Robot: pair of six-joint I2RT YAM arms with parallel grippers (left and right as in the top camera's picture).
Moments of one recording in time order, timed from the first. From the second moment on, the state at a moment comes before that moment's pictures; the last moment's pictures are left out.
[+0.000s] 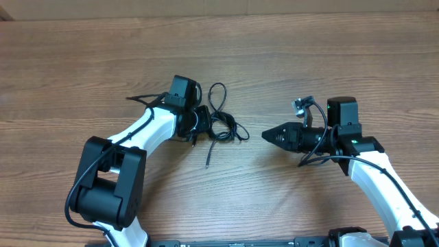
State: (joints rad) left arm -0.32 1.86 1.07 -0.41 0.31 -0.53; right arm 0.09 1.33 0.70 -0.33 -0.99 0.39
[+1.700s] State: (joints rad) left arm -0.33 1.86 1.27 -0.80 0.33 -0.42; right arm 0.24 1.33 0.71 -0.40 -0.73 0.46
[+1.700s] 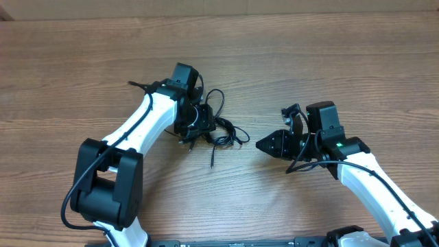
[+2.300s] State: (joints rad) left arm -0.41 1.86 1.17 -0.68 0.20 -0.70; right arm 0.24 1.33 0.71 -0.40 -0.72 0.46
